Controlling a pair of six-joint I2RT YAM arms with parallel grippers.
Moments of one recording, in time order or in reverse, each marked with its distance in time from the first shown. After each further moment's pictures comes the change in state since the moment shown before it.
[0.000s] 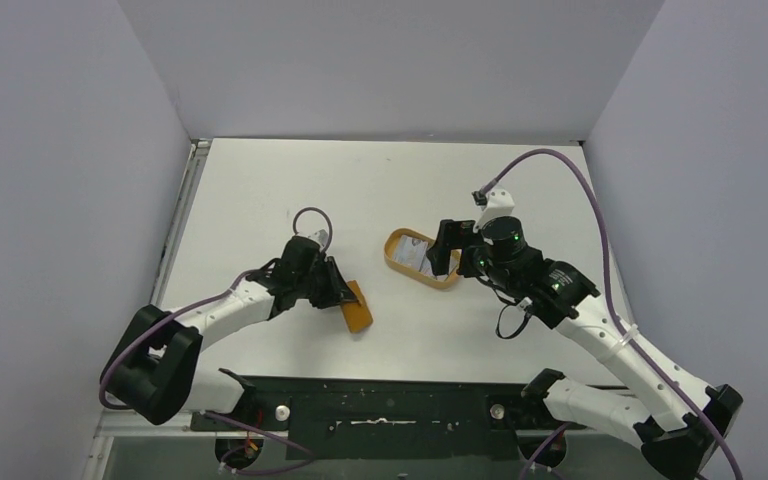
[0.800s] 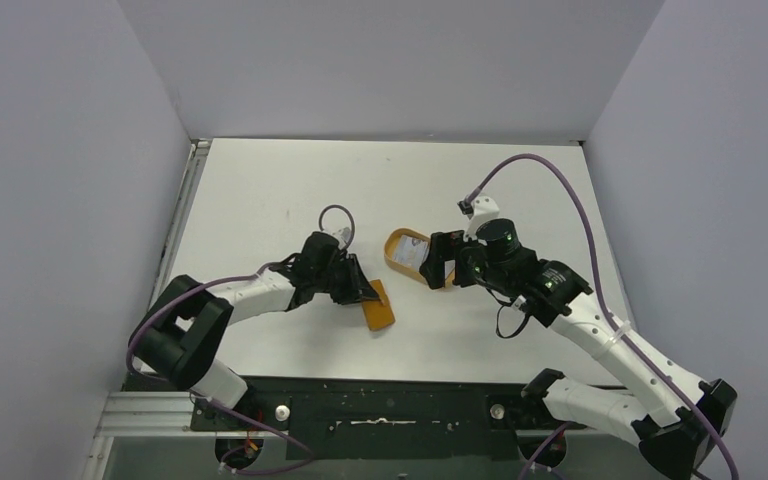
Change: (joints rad) left arm -0.053 0.185 0.058 0.174 0.112 -0.037; right arm -0.012 0.002 -0.026 -0.007 -0.126 -0.055
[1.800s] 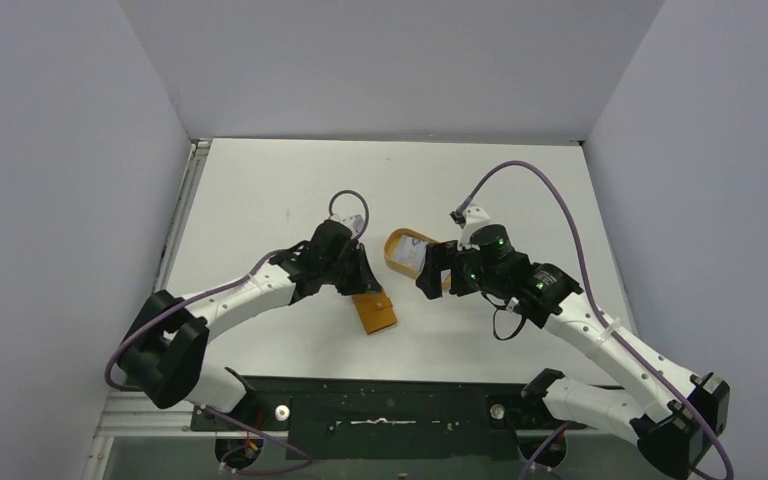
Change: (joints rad) left arm -0.101 -0.121 0.170 -0.290 -0.154 0.068; right arm 0.000 0.022 -0.062 0.012 -0.083 0.009
